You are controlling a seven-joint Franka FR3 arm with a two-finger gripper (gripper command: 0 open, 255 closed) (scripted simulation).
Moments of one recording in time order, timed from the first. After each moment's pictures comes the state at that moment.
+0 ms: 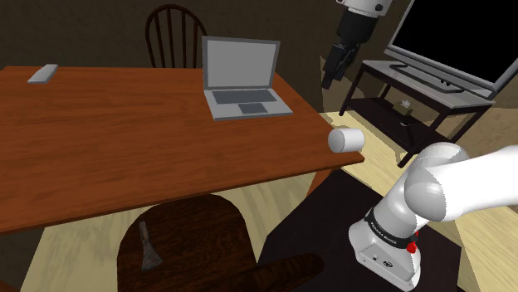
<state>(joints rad) 0.01 -0.77 0.05 -2.33 0.05 1.61 -0.07</state>
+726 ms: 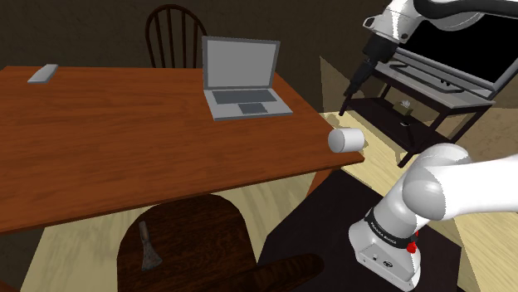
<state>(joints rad) -0.04 -0.91 -0.25 -2.52 0.00 1.71 -0.36</state>
